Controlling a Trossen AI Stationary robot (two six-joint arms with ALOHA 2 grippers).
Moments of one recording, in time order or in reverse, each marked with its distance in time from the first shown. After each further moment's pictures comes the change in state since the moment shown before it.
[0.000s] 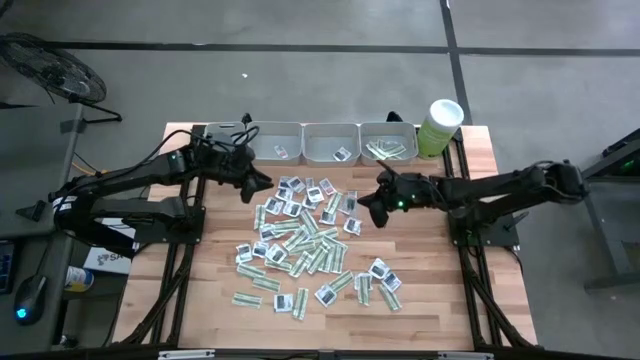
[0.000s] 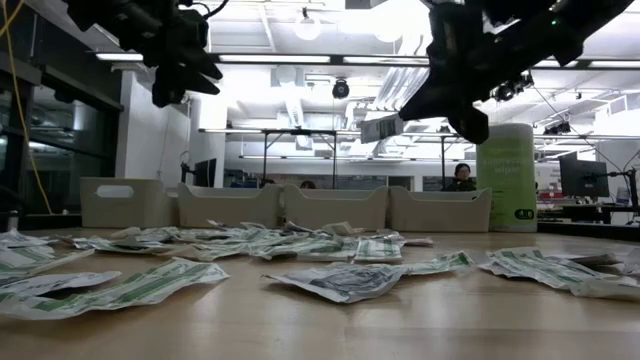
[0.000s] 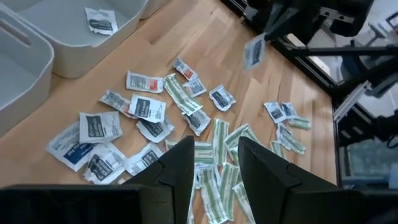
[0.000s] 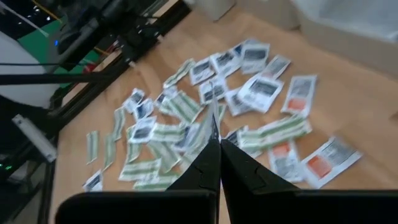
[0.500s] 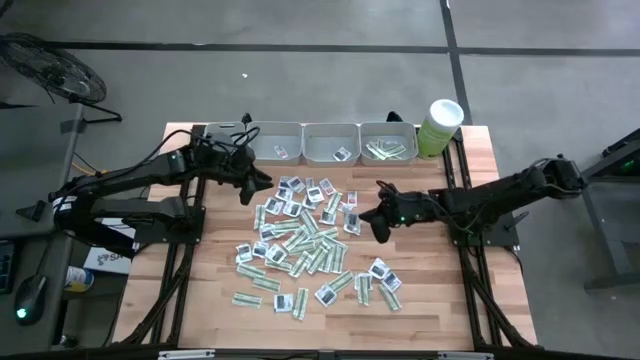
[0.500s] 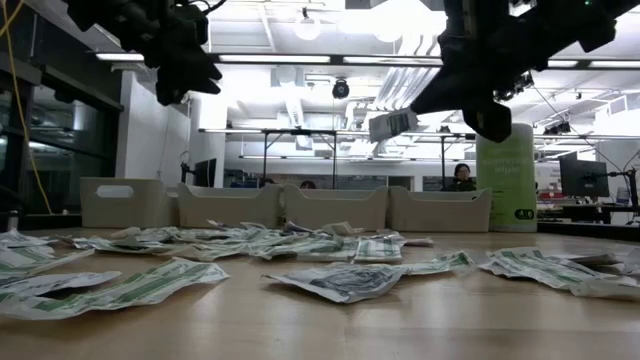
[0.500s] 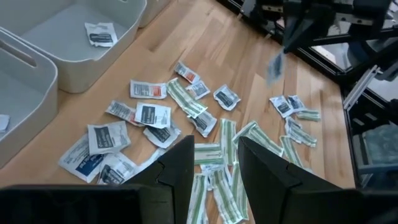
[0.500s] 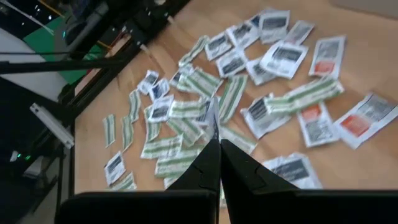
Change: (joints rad) left arm 0.000 0.000 0.000 0.001 0.008 0.110; right arm 0.191 0.000 0.000 -0.033 0.128 0.156
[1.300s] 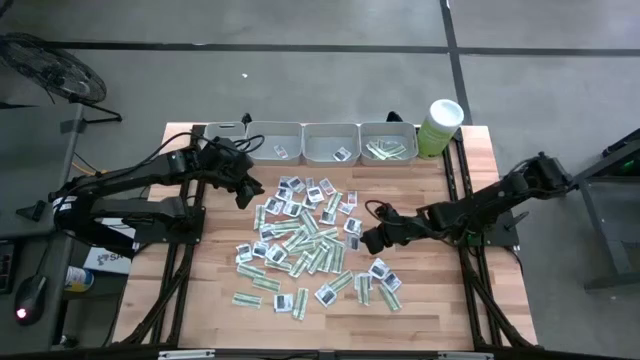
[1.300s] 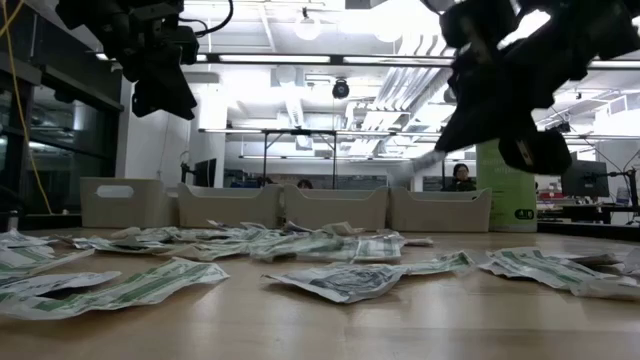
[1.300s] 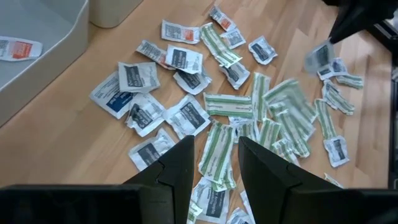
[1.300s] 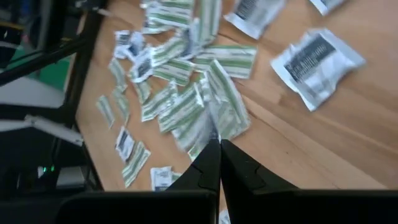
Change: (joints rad) left arm 0.000 0.000 0.000 -0.205 -0.062 0.000; right arm 0.154 0.147 0.000 -0.023 -0.001 0.483
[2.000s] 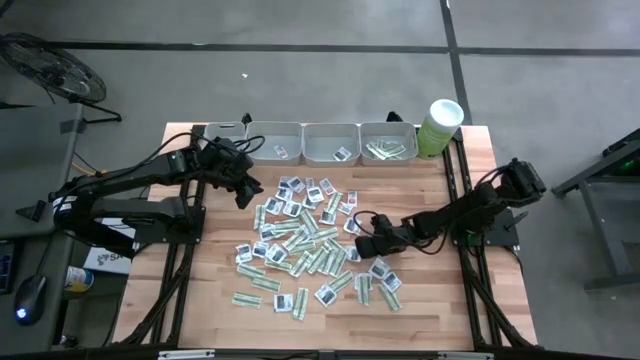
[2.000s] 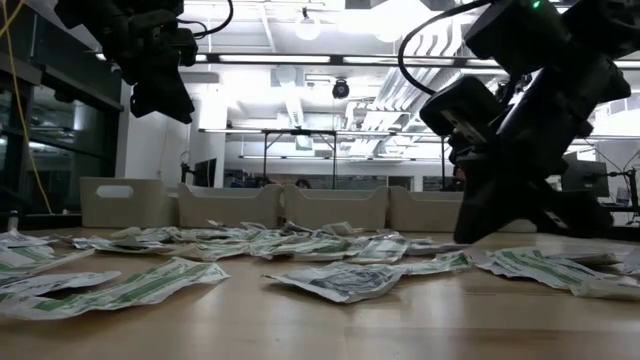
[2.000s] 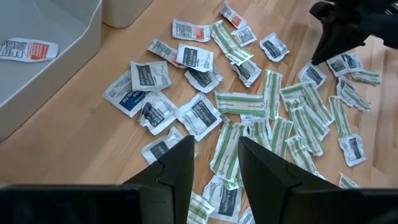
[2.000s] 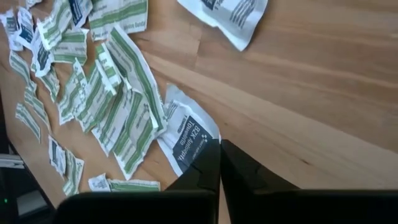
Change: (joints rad) left arm 0.000 0.000 0.000 -0.021 -0.041 0.026; right arm 0.001 0.277 -0.002 0.071 -0.094 0.264
